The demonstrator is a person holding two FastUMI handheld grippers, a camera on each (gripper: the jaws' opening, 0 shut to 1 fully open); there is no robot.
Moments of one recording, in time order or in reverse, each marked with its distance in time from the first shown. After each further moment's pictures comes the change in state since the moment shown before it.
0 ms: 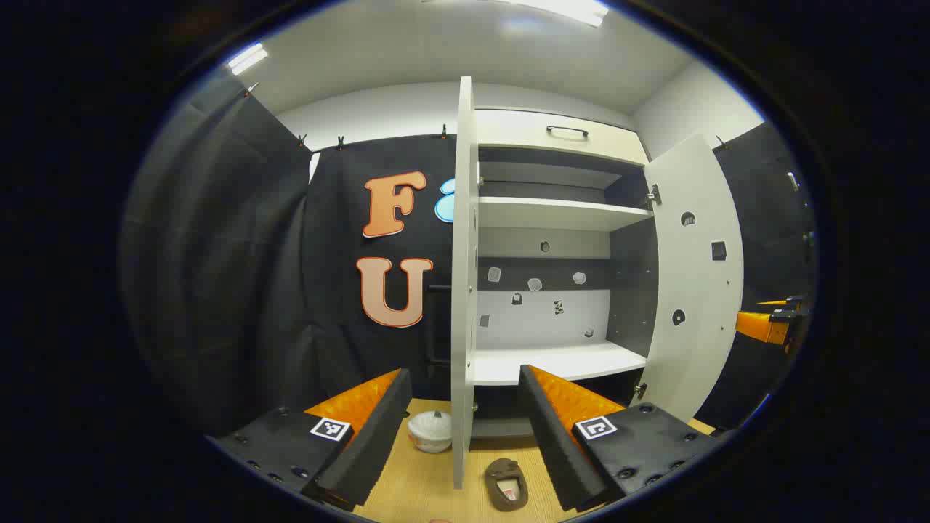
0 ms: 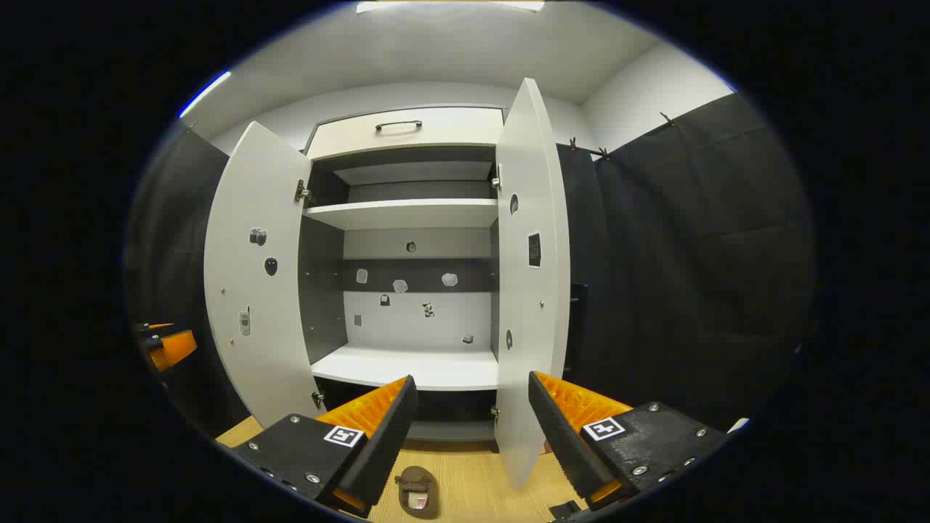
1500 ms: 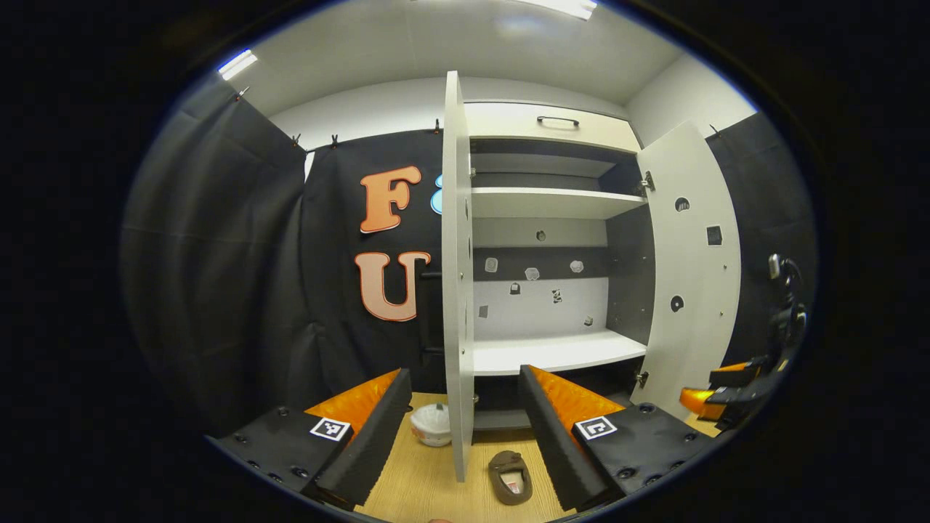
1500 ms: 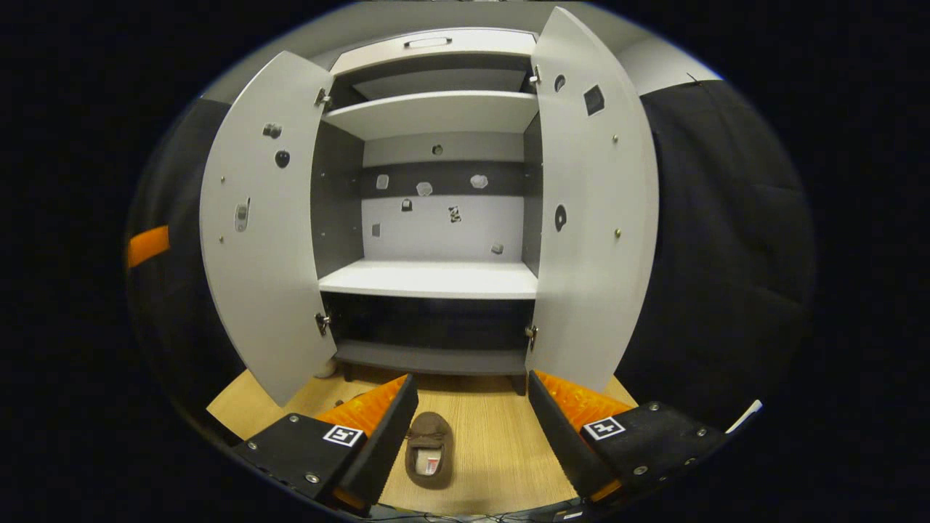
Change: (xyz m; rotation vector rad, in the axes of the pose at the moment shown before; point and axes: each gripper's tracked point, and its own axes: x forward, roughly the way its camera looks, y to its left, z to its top) left arm -0.009 -0.012 -0.012 0.027 0.033 0.028; right arm 0.033 0.045 -0.191 -0.035 0.320 0.097
